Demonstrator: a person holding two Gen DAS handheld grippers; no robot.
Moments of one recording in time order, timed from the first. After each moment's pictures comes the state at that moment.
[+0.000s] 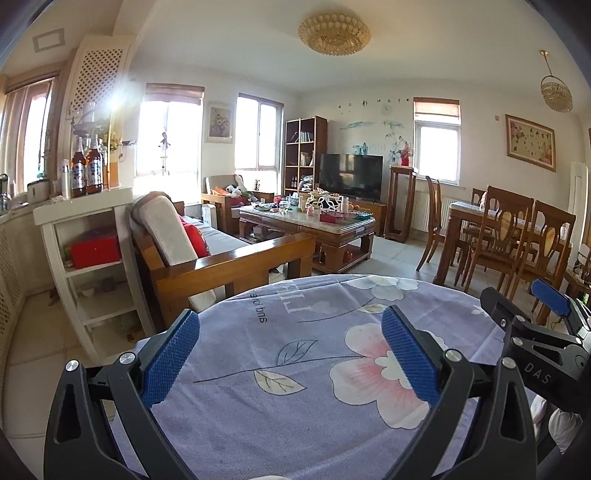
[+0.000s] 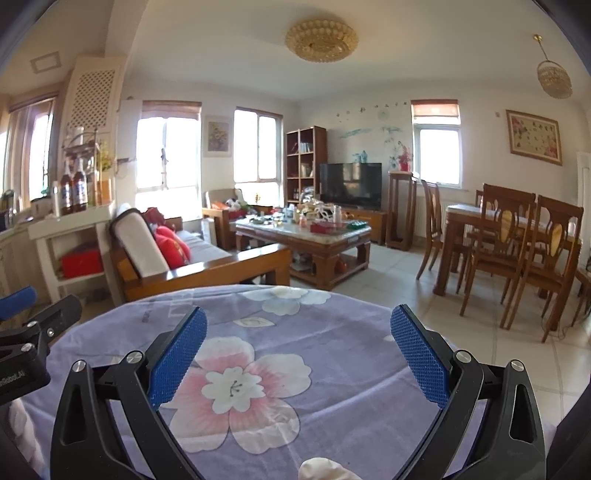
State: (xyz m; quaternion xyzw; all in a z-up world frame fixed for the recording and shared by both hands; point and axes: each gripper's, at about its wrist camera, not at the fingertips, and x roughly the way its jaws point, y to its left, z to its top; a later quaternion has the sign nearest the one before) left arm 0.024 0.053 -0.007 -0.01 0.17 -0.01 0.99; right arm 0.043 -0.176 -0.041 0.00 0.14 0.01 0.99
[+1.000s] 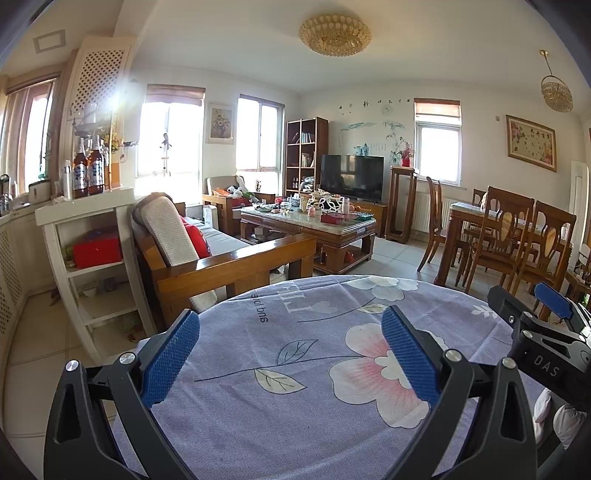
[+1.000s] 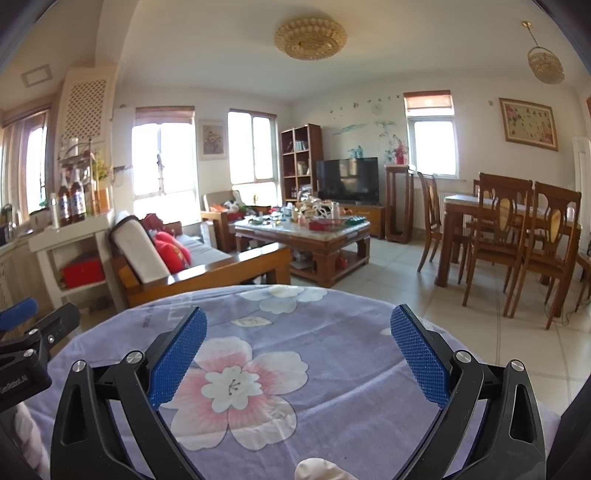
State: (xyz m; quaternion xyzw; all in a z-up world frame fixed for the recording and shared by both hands) left arm 0.021 0.052 -0.006 -0.01 0.16 -0.01 0.99; right arm 0.036 -0.190 -0.037 0.02 0.14 0.01 0.99
